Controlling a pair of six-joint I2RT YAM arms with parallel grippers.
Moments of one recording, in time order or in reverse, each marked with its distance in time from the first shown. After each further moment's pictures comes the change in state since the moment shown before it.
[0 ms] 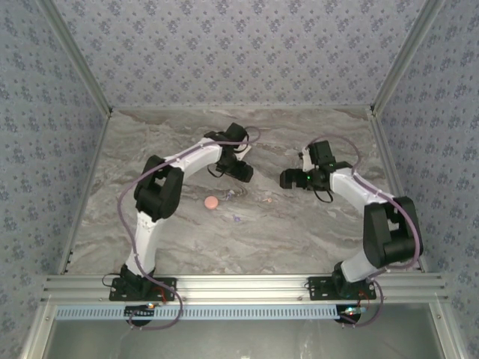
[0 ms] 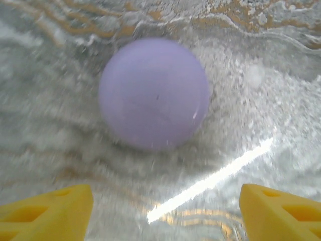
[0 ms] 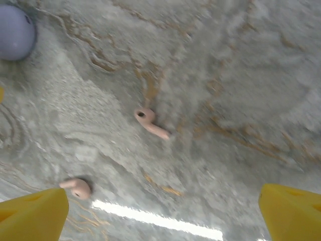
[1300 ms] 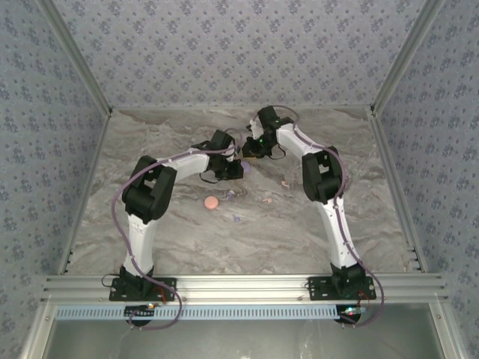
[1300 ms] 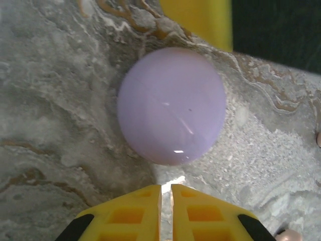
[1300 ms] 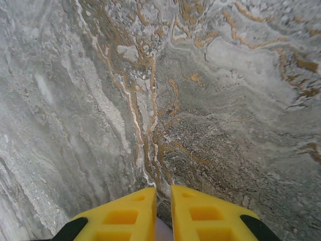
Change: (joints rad) left arm 0.066 -0.060 -0.279 0.409 0.233 -0.369; right arm 0.148 0.932 1.141 -0.322 -0.298 0.008
